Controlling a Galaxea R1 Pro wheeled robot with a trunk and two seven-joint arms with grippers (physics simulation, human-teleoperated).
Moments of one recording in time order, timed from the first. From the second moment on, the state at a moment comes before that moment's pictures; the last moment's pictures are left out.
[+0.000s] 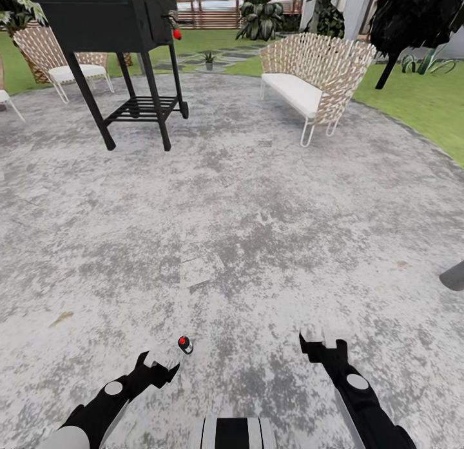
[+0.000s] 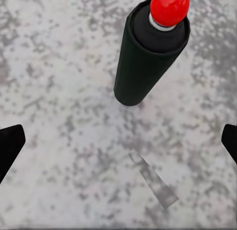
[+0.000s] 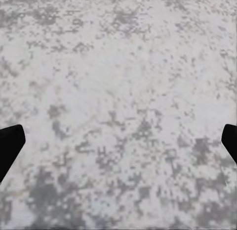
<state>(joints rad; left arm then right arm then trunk) -0.55 0.09 -0.02 -0.36 -0.24 -0.22 -0.33 -0.27 -0.04 -0.01 -1.13 0.05 0.19 0.00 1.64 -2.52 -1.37</state>
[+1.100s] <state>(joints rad) -0.55 0.09 -0.02 -0.36 -0.24 -0.22 -0.30 -0.27 -0.03 -0.02 -1.13 0.04 0.18 0.00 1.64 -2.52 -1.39</state>
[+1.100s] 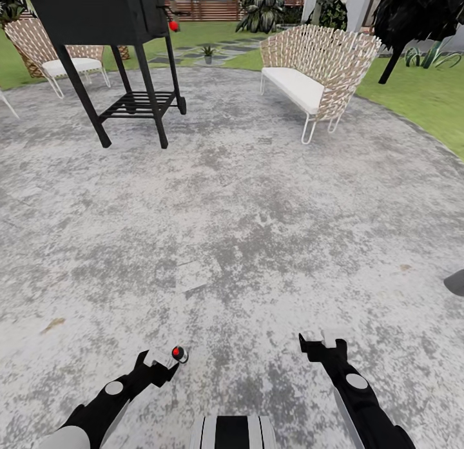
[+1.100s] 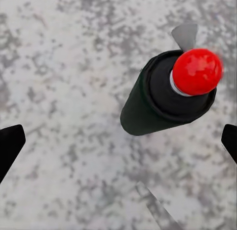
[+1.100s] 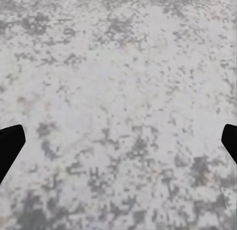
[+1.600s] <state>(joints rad) -0.55 0.08 -0.02 -0.36 -0.24 -0.22 -0.30 -0.27 -0.03 -0.02 -1.13 0.04 0.18 0.00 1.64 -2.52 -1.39</state>
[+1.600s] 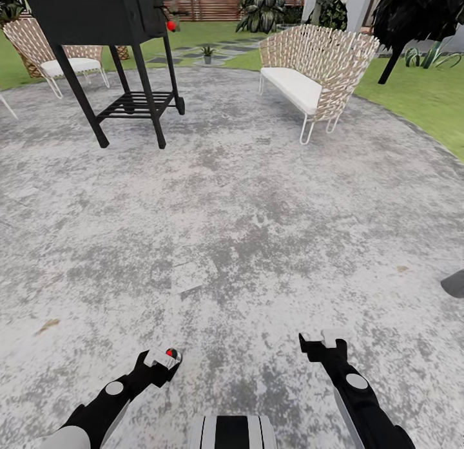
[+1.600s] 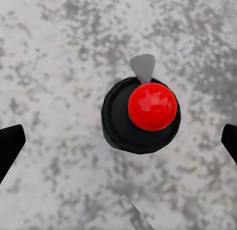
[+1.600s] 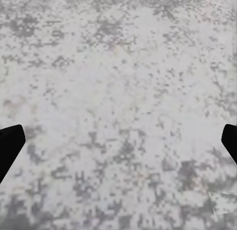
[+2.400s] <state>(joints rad) -0.55 0.08 -0.02 -0.36 -0.24 -0.22 -0.30 -0.27 -0.03 -0.01 -1.13 0.04 0.18 0.00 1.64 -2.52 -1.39</state>
